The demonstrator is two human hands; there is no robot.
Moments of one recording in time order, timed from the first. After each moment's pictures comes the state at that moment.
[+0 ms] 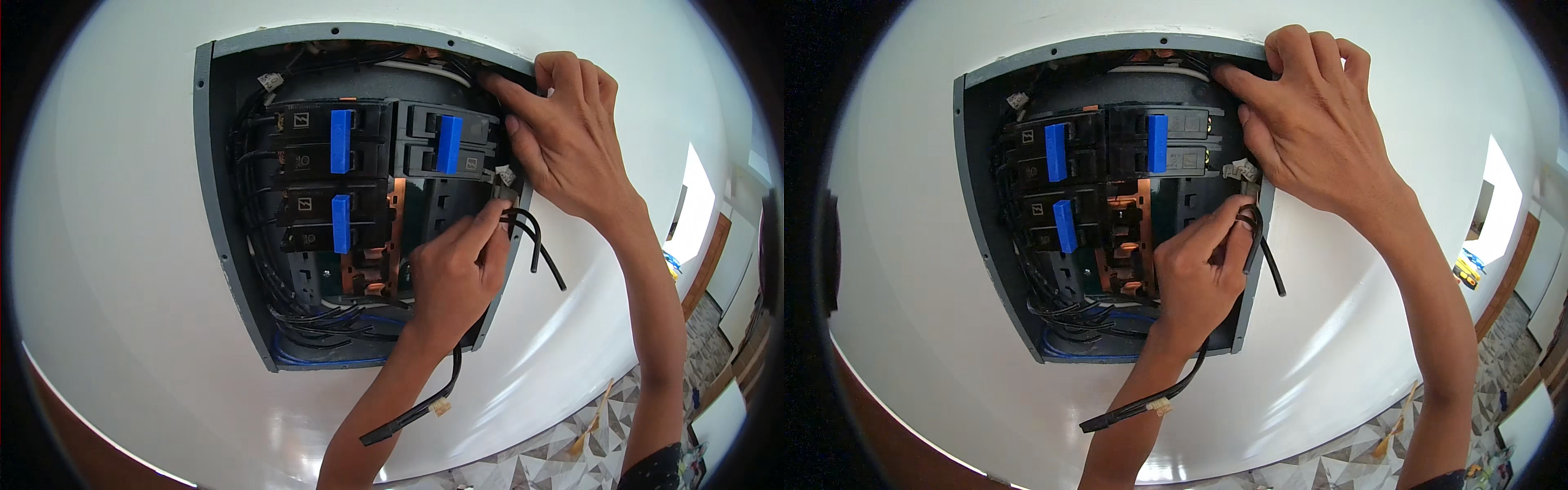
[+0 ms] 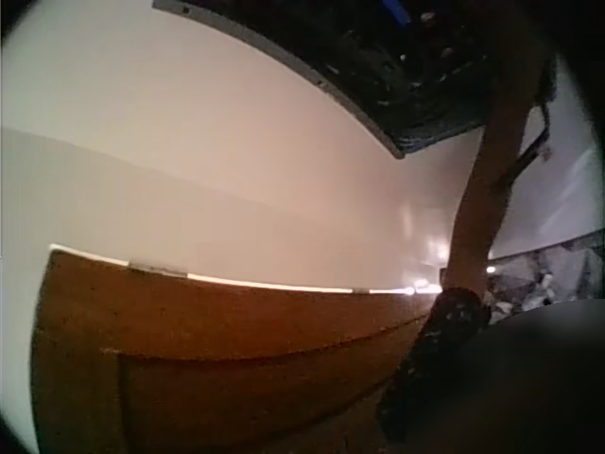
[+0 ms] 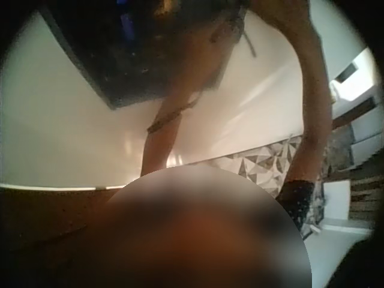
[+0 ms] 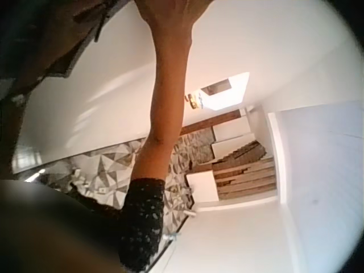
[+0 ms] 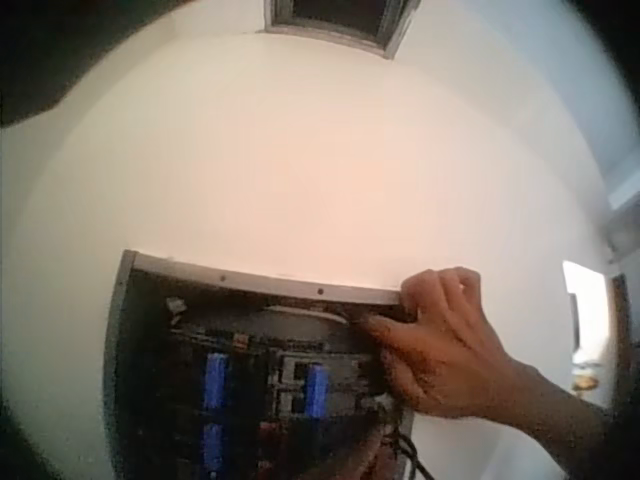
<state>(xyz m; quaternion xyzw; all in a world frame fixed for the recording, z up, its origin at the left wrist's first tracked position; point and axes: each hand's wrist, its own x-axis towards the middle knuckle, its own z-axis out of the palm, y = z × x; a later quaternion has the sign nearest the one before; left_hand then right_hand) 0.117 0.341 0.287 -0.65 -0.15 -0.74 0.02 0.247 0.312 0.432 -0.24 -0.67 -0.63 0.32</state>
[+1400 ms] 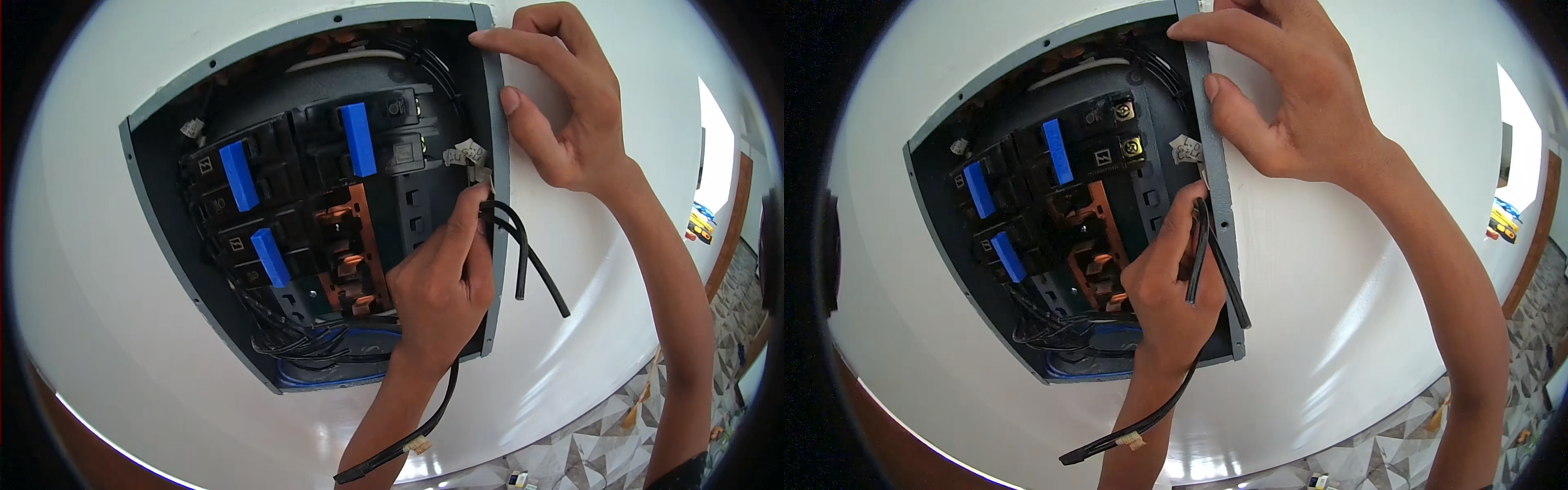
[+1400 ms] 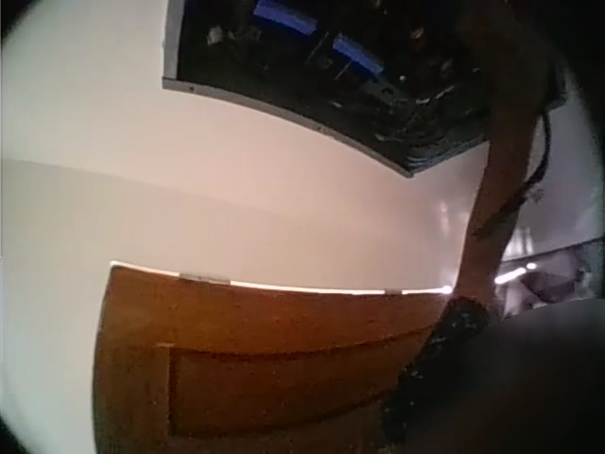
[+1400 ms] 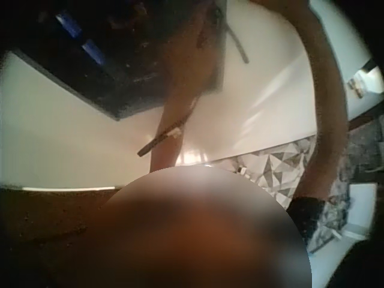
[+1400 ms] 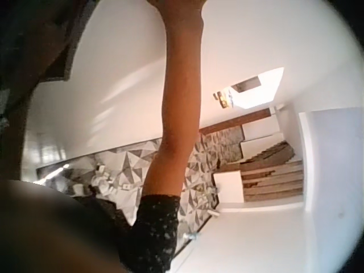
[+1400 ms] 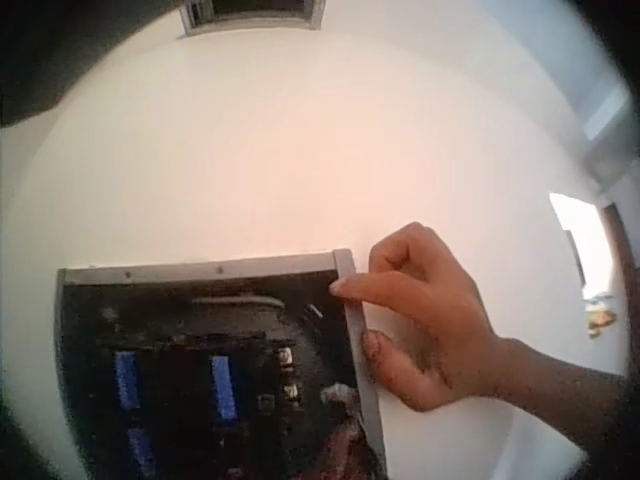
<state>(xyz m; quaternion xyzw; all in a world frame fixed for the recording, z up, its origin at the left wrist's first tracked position) 0.116 0.337 0.278 -0.67 -0.17 -0.70 0.15 0.277 0.314 0.422 -0.12 -0.77 -0.38 0.50</state>
